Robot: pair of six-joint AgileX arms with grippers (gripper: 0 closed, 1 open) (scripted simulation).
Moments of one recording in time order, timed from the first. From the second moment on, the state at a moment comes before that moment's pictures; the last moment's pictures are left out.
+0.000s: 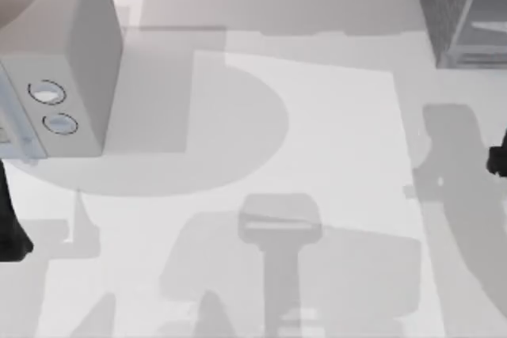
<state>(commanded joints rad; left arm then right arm) 0.00 0.00 0.00 0.00 0.00 0.00 0.42 0.78 0.36 0.18 0.45 0.07</state>
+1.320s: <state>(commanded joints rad) 0.00 0.00 0.00 0.00 0.00 0.00 -0.01 0.11 0.06 0.07 -0.02 0.00</state>
